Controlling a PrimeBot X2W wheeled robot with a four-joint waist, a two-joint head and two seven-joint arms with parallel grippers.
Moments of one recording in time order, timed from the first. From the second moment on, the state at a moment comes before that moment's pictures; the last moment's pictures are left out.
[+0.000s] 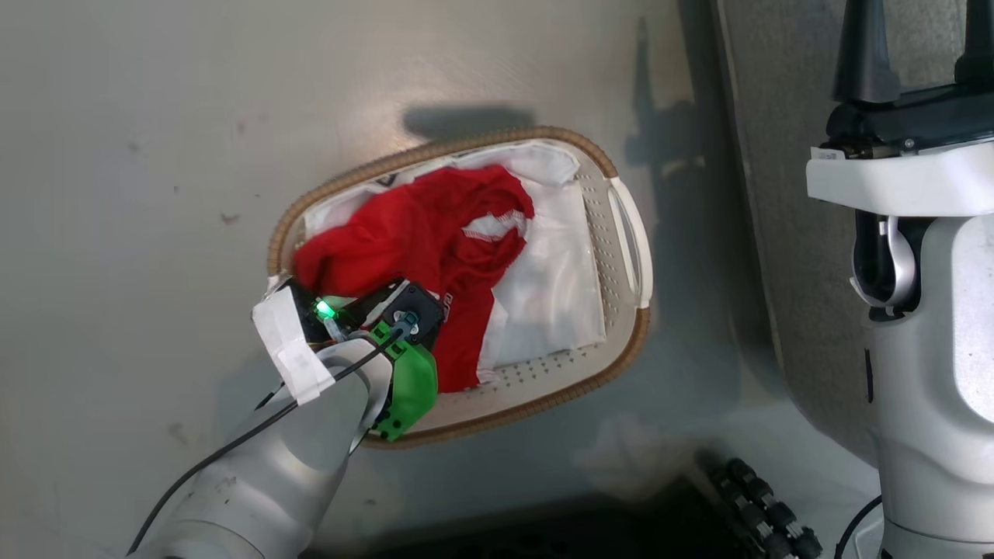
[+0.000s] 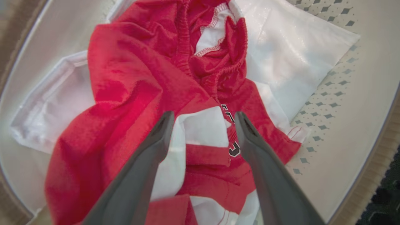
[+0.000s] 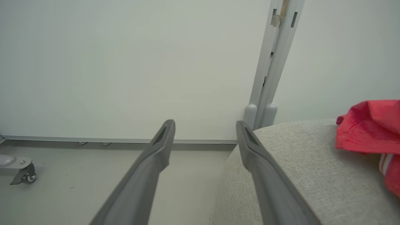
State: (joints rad) left arm -0.83 0.05 -0.91 1.16 -0.21 -0.13 -0.17; right arm -0.65 -0.05 -0.04 -0.03 0.09 0.13 -0.26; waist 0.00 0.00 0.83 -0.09
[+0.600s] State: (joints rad) left arm -0.91 0.09 -0.99 1.27 -0.22 -0.11 -0.06; right arm -0.68 -0.05 -0.02 -0.04 0.16 0.13 -0.26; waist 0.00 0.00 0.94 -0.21
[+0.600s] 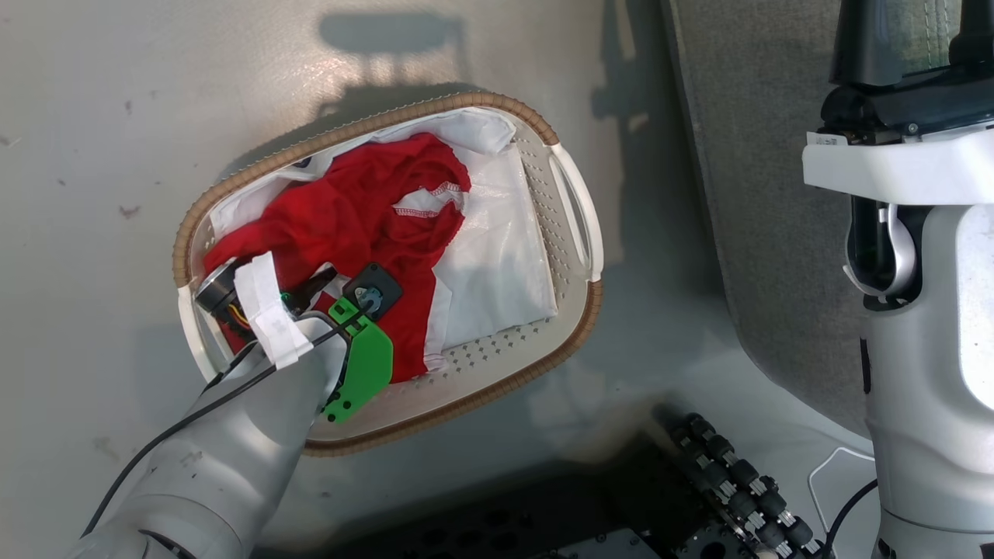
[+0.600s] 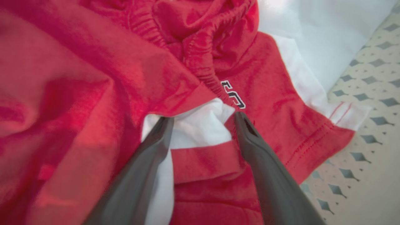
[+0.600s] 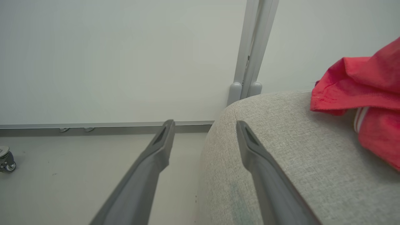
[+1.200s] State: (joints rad) left arm -0.90 0.08 -1.00 1.26 -0.26 -0.12 -0.19; right arm -0.68 -0.05 -0.01 0.01 0.17 0.13 -0.26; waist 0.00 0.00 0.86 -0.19
